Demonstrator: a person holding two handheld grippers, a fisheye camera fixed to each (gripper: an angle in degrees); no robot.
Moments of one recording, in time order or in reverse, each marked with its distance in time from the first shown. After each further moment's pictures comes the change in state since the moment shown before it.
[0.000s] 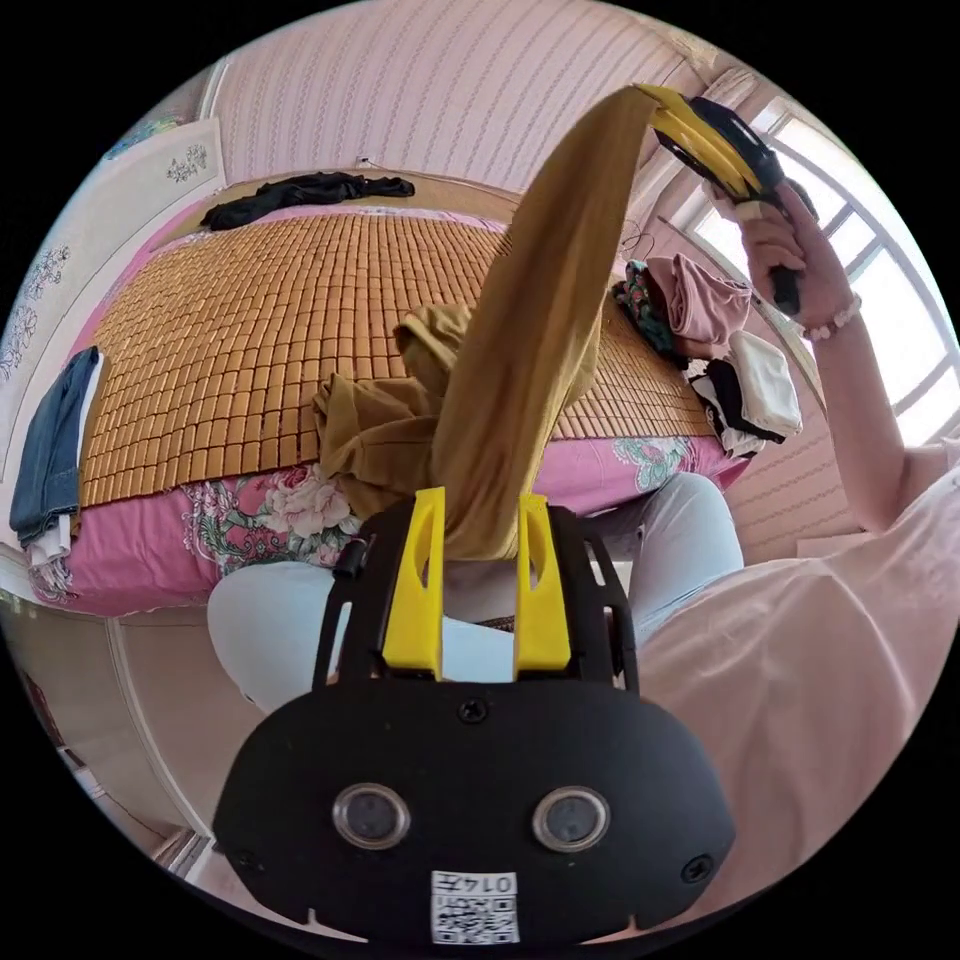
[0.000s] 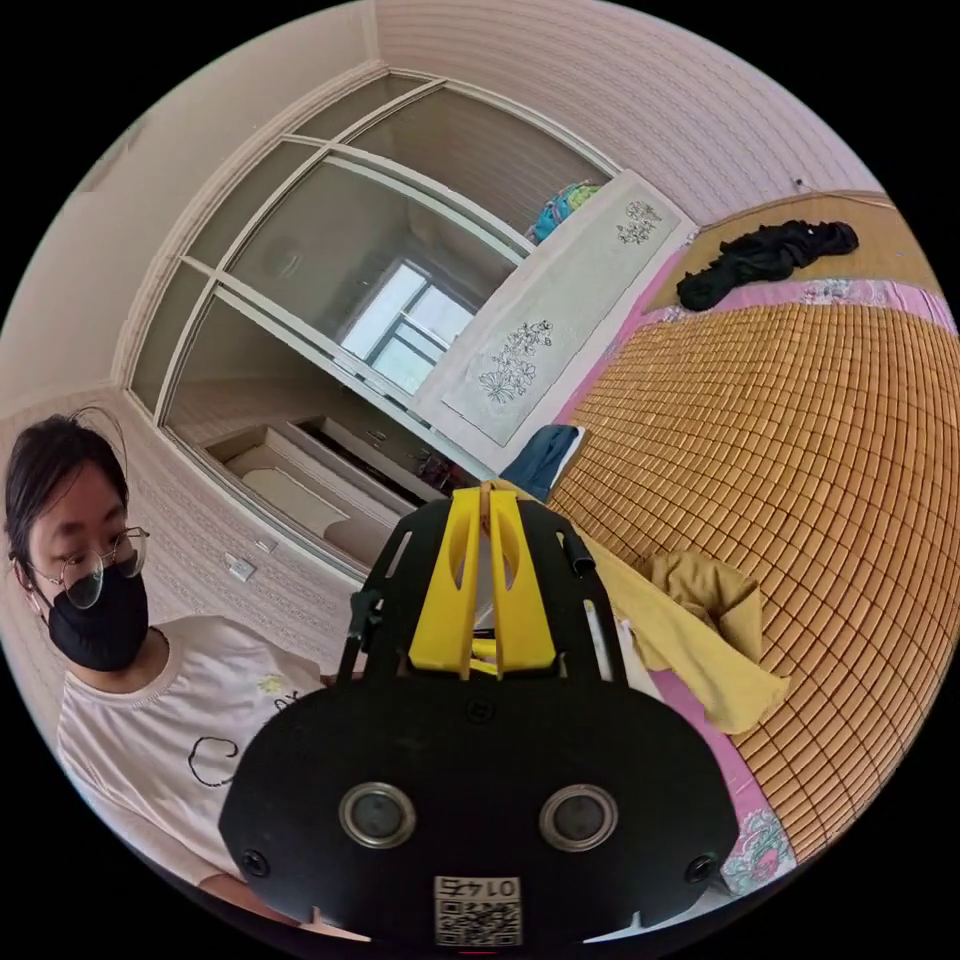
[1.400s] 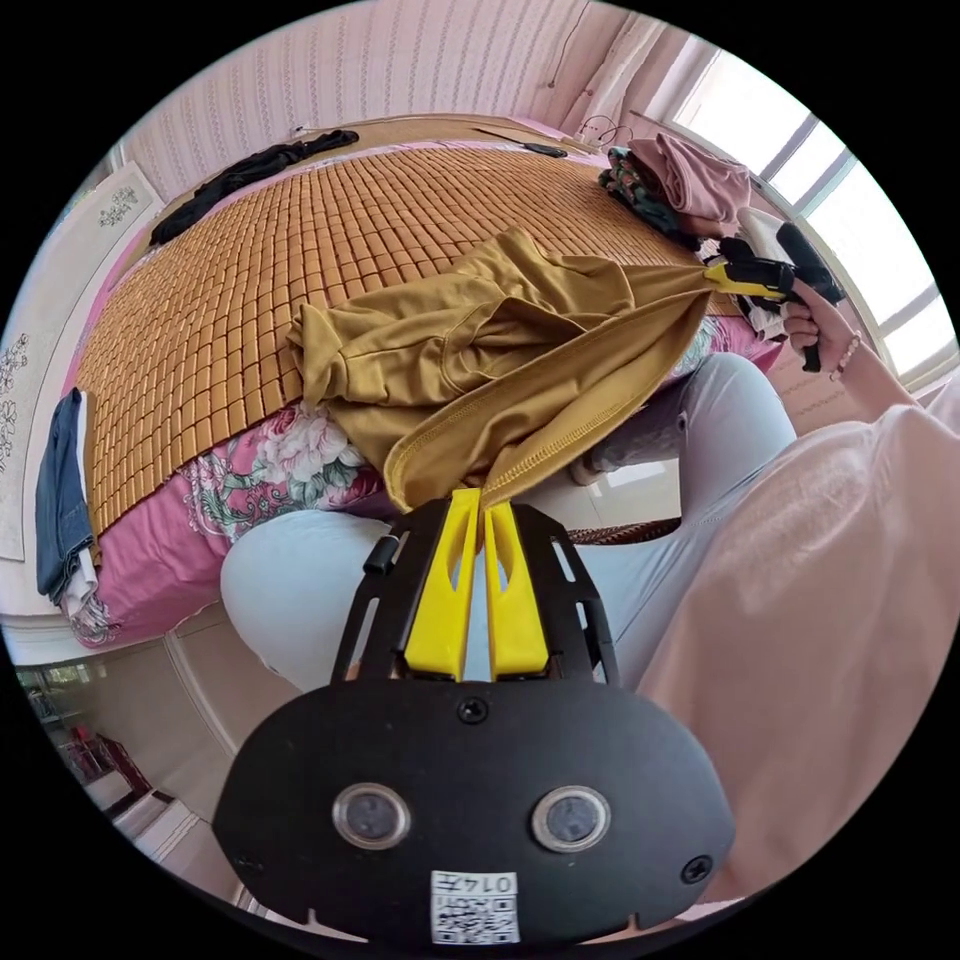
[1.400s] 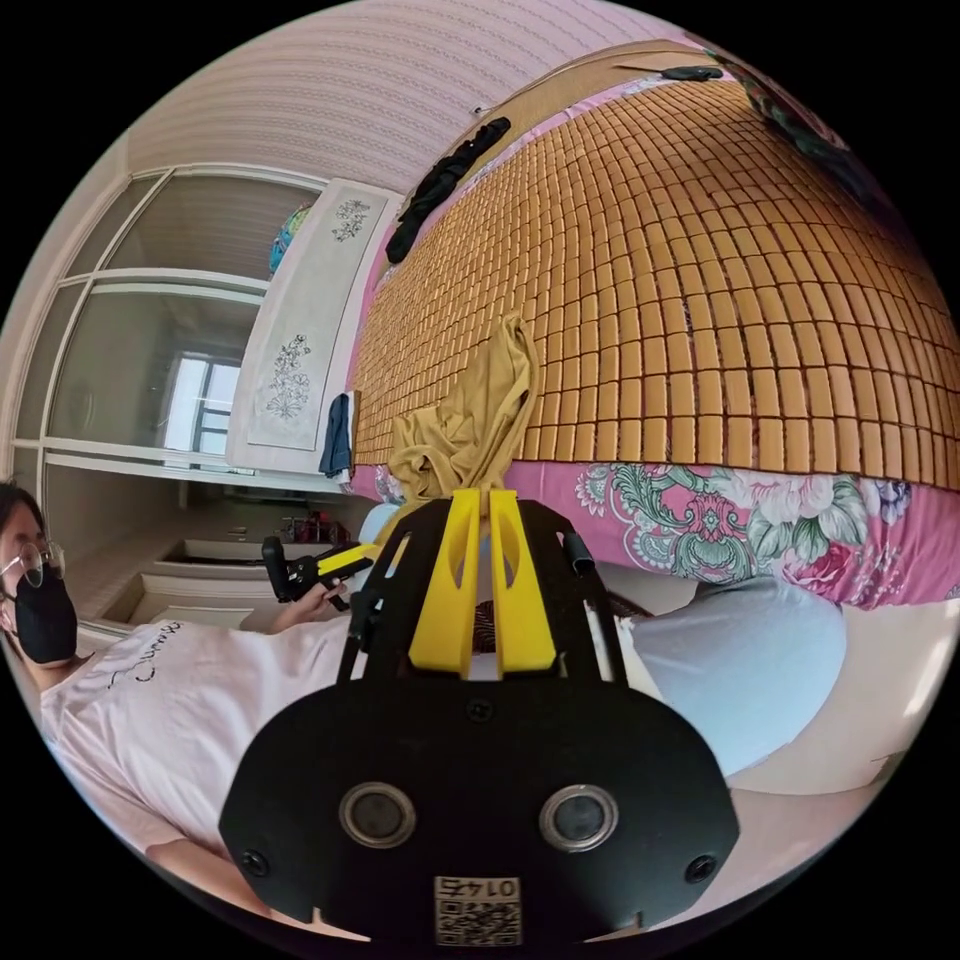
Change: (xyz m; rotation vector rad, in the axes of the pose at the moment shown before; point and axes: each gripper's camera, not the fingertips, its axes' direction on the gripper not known) left arm 0.009 0.042 0.079 -0.262 -0.046 0.171; right arm 0.131 0.147 -0.162 0.011 0.409 0.587
